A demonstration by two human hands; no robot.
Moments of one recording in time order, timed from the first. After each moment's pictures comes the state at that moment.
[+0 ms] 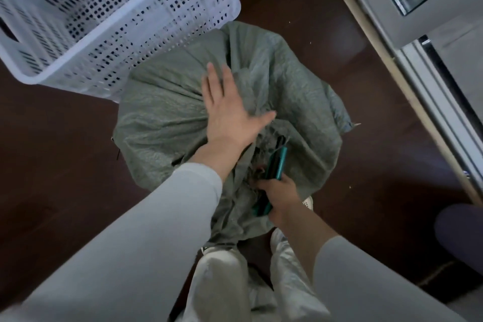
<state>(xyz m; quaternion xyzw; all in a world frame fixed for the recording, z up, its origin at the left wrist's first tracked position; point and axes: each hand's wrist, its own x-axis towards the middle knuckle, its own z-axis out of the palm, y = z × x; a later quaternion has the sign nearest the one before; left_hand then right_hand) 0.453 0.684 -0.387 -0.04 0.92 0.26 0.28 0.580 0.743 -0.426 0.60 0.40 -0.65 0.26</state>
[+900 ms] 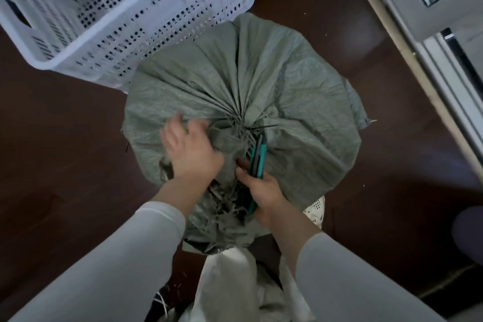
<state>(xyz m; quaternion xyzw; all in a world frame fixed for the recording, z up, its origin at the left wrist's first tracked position) 0.503 0.593 -0.403 -0.10 0.95 0.12 0.28 0.587 0.688 -0.452 0.53 0.37 -0.70 0.31</state>
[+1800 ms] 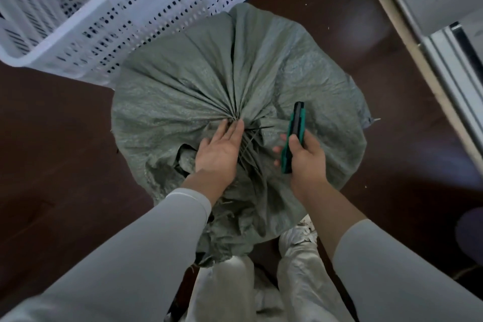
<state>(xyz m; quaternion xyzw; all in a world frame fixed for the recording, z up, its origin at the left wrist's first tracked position) 0.498 0.613 -0.469 0.15 0.89 0.02 0.42 0.546 0.752 -0.467 0.53 0.46 -0.71 0.10</state>
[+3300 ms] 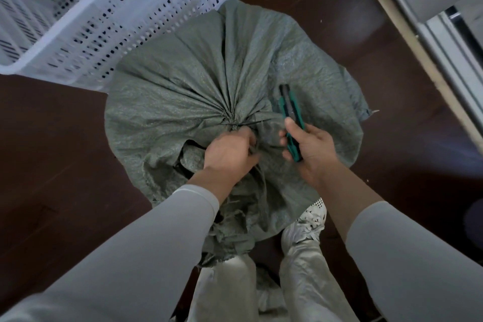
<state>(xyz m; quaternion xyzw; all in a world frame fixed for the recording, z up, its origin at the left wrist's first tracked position) 0.504 0.646 -0.462 0.12 0.91 0.10 0.38 0.543 0.787 -0.474 0.50 0.39 -0.76 0.13</state>
